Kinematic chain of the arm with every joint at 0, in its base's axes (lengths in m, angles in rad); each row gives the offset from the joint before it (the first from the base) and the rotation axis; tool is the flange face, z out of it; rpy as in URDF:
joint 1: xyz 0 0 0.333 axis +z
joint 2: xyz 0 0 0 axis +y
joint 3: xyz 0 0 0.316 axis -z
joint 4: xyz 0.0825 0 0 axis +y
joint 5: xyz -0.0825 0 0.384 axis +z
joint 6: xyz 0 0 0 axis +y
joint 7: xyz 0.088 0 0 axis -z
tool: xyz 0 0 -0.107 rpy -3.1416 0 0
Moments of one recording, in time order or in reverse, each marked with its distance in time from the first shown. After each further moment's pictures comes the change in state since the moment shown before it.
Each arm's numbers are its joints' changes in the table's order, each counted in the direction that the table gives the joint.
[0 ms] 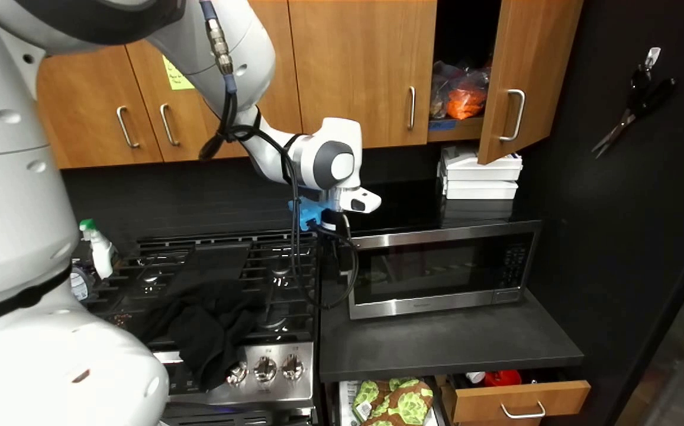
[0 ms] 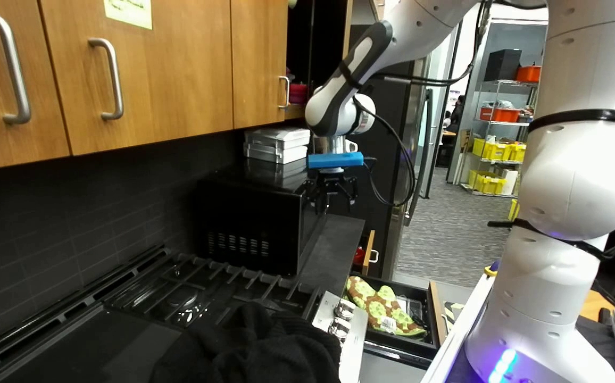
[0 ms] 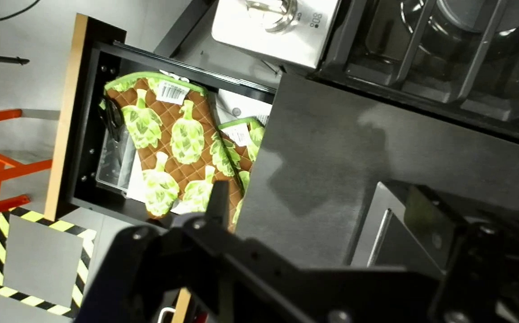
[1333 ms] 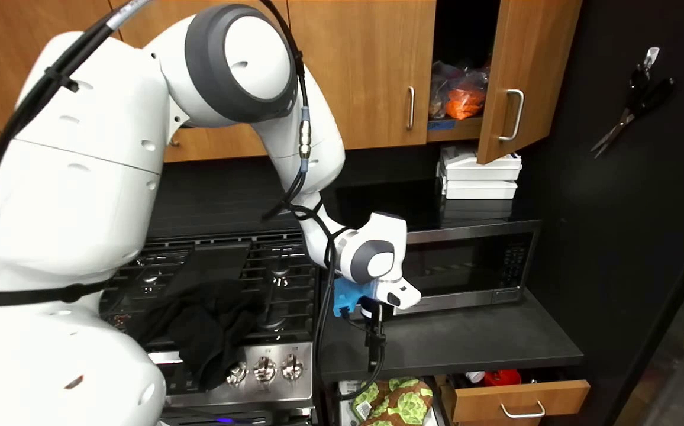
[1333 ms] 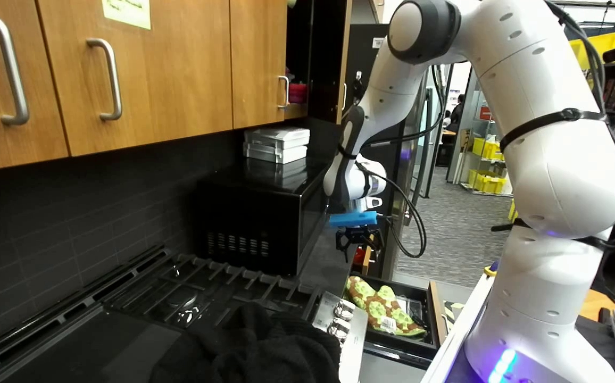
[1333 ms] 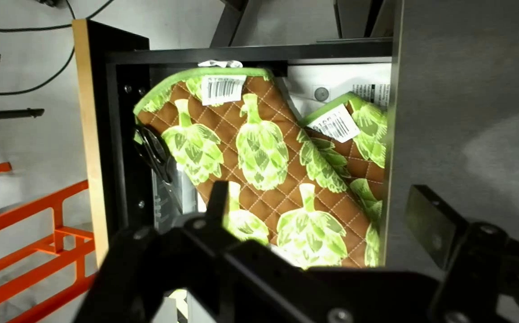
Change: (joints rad) arm -0.048 0.437 0.142 -0.044 0.095 -0.266 0.052
